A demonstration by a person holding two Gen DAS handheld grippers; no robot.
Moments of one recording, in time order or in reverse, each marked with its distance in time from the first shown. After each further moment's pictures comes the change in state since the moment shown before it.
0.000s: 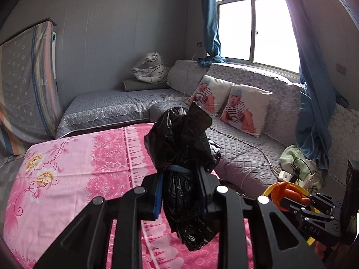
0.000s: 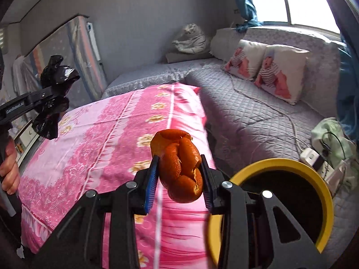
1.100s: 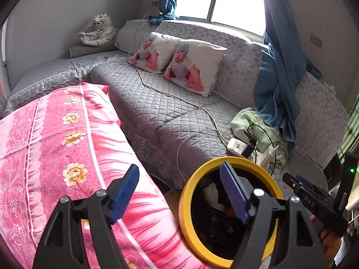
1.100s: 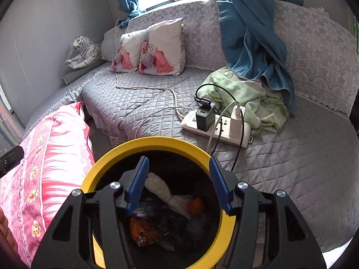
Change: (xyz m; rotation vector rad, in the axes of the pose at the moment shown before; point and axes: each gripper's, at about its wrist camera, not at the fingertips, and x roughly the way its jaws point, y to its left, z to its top) left arm 0.109 -0.136 -0.035 0.008 0.244 -0.259; right arm -0.039 -0.182 -0.048 0.405 0.022 -0.503
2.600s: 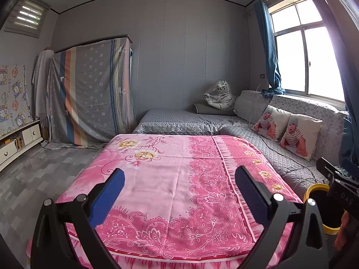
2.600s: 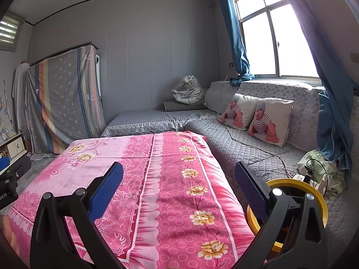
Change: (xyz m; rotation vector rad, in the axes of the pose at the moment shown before) left arm -0.340 0.144 -0.165 -0.201 -0.459 0.675; right arm -0.220 0.257 -0.127 -0.399 -0.389 0.479
